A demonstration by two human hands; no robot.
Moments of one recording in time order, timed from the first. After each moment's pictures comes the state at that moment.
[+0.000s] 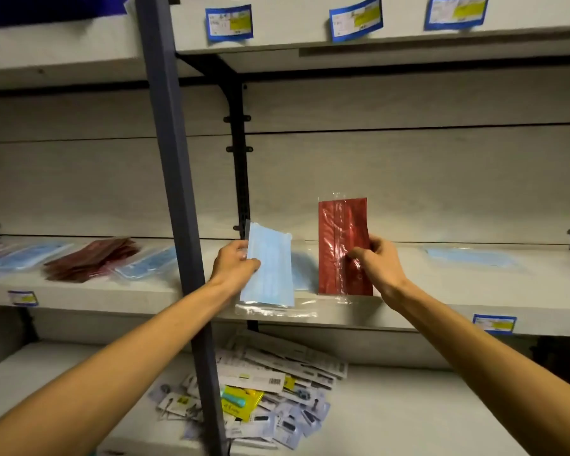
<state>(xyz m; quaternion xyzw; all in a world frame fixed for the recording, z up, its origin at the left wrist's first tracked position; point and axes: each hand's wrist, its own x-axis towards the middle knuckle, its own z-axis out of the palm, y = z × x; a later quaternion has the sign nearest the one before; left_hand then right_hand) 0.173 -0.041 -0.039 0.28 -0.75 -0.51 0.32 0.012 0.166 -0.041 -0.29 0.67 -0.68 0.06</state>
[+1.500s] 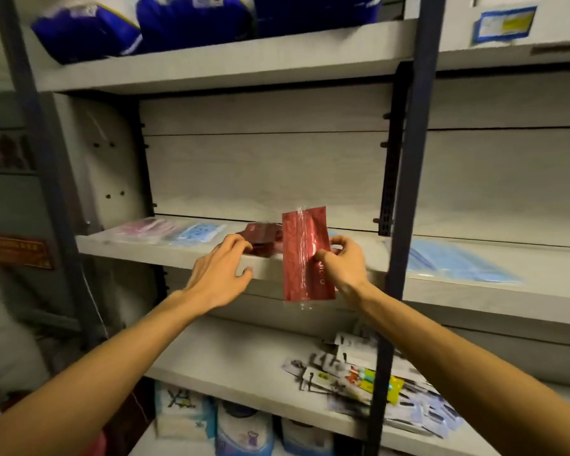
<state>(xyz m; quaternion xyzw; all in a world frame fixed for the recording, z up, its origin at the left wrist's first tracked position) 0.510 -0.272 -0.048 0.26 -0.92 0.01 0.28 0.319 -0.122 -0.051 -0.34 0.67 -0.66 0.10</state>
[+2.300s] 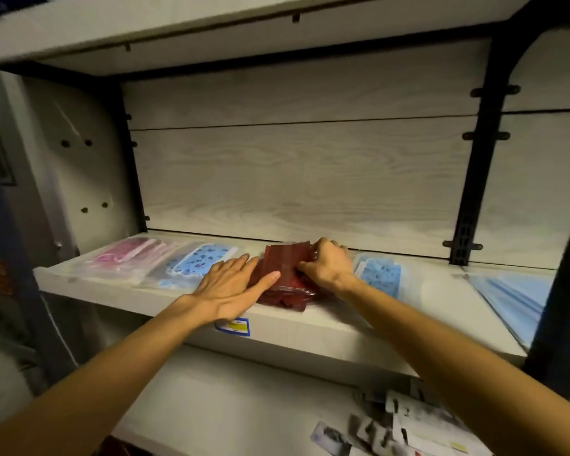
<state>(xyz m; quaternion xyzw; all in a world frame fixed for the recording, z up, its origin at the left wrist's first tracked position) 0.412 -0.468 -0.066 0.31 -0.94 -0.01 0.12 0.227 -0.358 -0.050 -0.41 0.85 -0.32 -0.02</state>
